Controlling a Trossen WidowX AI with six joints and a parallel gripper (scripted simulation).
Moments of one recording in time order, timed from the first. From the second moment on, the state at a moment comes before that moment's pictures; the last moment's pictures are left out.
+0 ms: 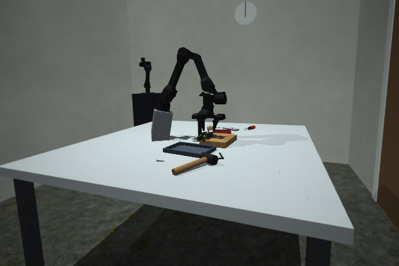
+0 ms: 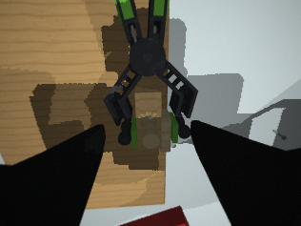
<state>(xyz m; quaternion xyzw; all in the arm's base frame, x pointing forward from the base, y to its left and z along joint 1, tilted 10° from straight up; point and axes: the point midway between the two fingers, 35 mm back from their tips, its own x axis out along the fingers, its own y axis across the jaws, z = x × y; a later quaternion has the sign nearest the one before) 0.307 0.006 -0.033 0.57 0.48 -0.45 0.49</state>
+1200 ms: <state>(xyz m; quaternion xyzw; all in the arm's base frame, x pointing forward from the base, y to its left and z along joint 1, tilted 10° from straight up) 0.306 0.006 -0.033 0.57 0.48 -0.45 0.49</state>
